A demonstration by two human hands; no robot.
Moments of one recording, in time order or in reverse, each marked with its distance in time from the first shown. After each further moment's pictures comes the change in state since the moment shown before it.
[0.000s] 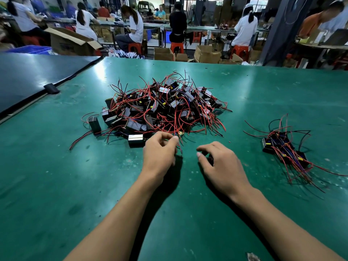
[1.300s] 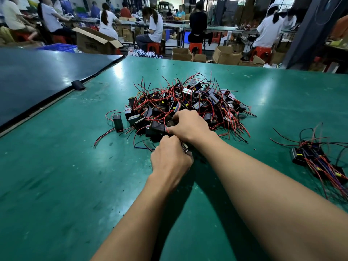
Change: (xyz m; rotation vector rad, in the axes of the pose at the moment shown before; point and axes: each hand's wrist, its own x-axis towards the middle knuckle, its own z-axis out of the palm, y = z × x) left_hand 0.014 -0.001 -0.027 0.945 0.052 0.123; right_hand 0.136 -0.107 0.058 -0.079 -0.331 0.052
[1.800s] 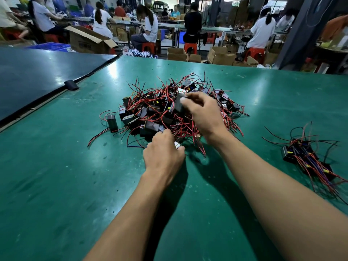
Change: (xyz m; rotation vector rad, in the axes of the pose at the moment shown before) left_hand 0.001 0.001 -0.004 0.010 0.117 0.061; right_hand -0.023 0.021 -0.036 0.909 0.291 -0.008
